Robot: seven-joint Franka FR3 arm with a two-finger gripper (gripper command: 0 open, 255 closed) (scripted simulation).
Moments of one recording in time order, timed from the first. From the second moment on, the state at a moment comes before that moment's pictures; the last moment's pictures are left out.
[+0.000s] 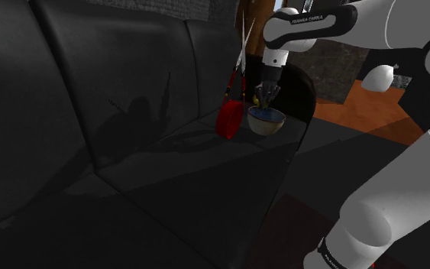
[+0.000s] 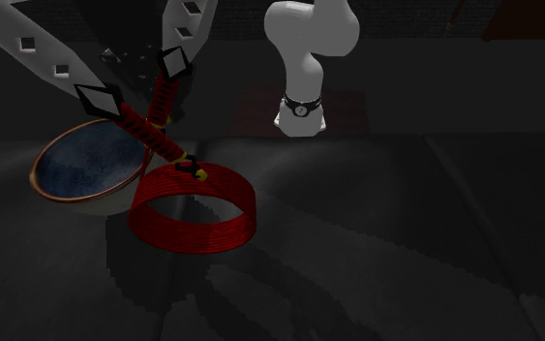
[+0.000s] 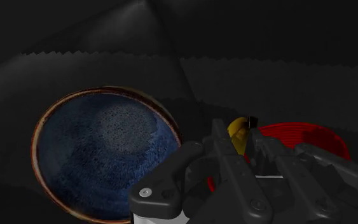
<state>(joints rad) -0.31 -0.17 -0.09 -1.94 0.01 1.70 -0.14</state>
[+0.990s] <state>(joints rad) -0.41 0.08 -0.21 -1.73 0.02 1.73 -0.36</state>
